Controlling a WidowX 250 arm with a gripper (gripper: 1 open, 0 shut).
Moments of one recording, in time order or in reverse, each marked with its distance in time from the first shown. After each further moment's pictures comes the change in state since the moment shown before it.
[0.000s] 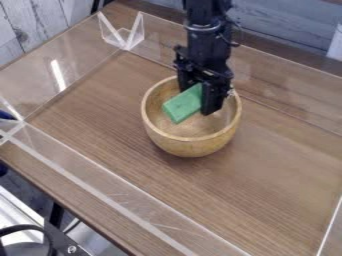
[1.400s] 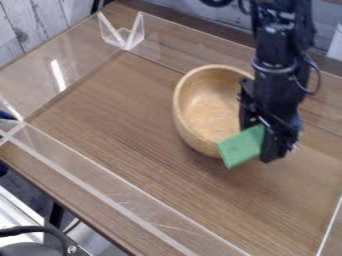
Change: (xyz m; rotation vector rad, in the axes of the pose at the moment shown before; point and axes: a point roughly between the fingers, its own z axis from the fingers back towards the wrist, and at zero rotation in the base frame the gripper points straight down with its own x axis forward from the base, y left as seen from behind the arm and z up) arm 0.007 -0.104 -0.022 -0.025 -0.001 -0.272
